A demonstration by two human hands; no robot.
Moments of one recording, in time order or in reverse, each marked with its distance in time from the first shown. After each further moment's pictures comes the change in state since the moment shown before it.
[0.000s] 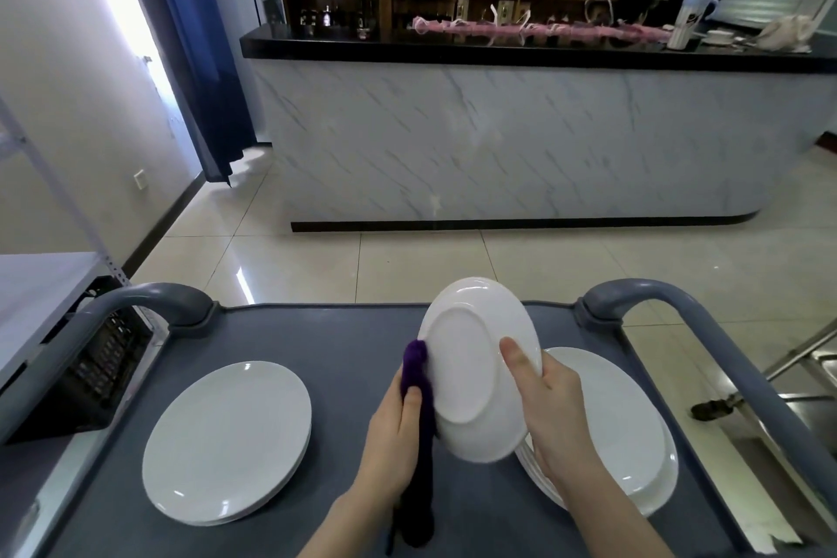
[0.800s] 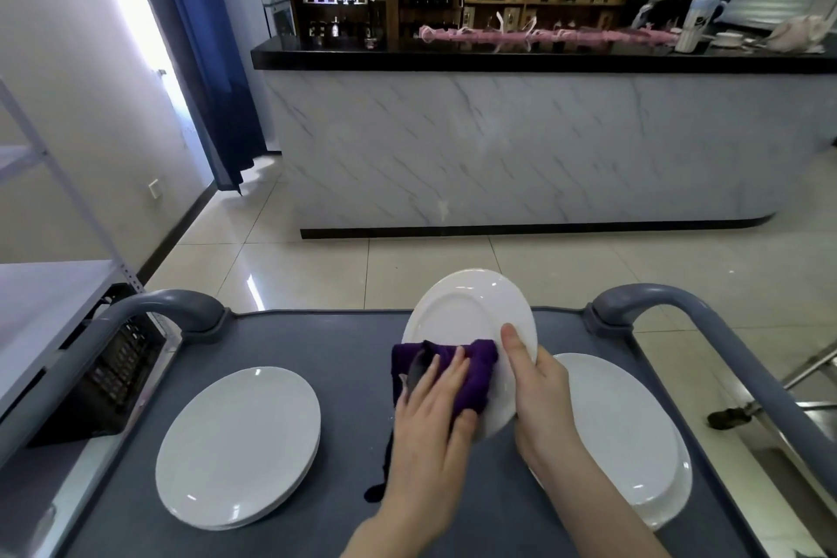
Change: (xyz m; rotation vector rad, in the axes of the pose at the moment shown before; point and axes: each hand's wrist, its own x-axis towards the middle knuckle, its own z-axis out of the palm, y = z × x) left_hand -0.029 0.047 0.011 0.321 0.045 0.430; right_hand 0.008 -0.008 0.025 0.236 0.021 0.135
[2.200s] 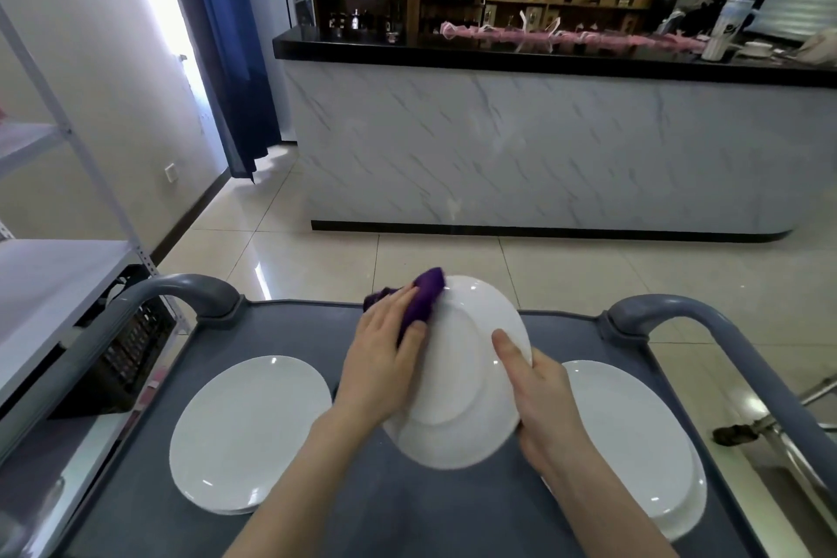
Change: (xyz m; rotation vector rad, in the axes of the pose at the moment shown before) left_hand 0.066 -0.040 -0.064 0.156 0.098 -0.019; right_hand -0.003 -0.001 0.012 -0.021 -0.171 0.030
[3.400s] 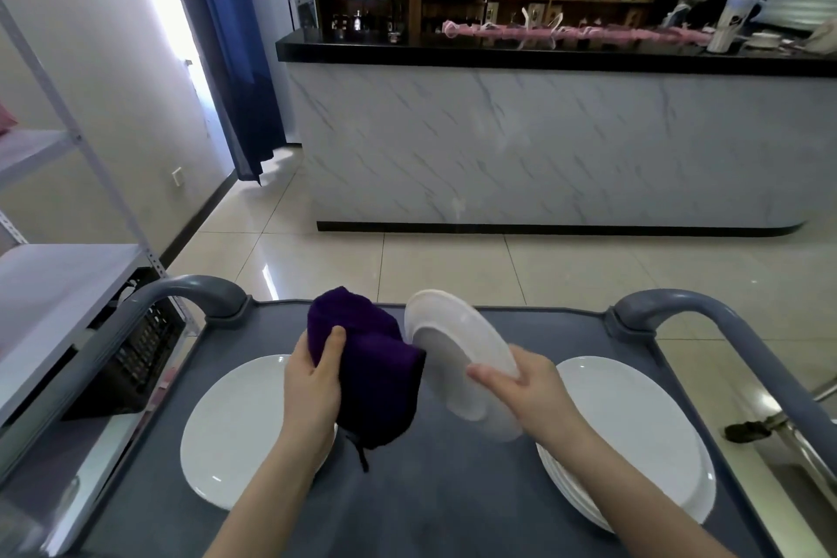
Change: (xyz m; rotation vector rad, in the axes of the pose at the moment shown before) left_hand -0.031 -0.026 -0.034 -0.743 0.325 -0.563; right_hand 0.010 0.010 -0.020 -0.586 -0.241 -0.239
